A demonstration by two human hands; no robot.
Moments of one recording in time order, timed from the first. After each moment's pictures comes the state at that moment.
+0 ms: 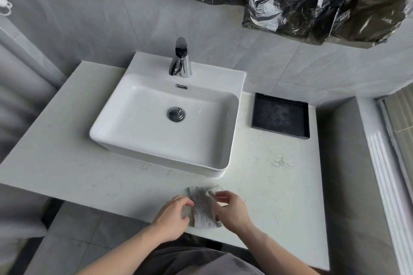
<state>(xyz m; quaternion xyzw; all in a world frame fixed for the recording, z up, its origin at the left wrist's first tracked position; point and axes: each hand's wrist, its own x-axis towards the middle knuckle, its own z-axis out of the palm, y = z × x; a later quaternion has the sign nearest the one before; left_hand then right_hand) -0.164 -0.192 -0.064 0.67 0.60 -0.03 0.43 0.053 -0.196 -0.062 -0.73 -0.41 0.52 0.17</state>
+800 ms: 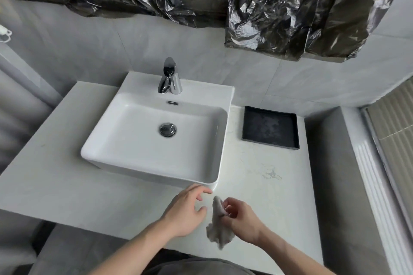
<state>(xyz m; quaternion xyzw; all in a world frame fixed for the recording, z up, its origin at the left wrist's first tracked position) -0.093 -0.145 0.015 0.72 0.54 0.09 0.42 0.117 -0.182 0.001 -0.63 -0.50 0.57 0.15</state>
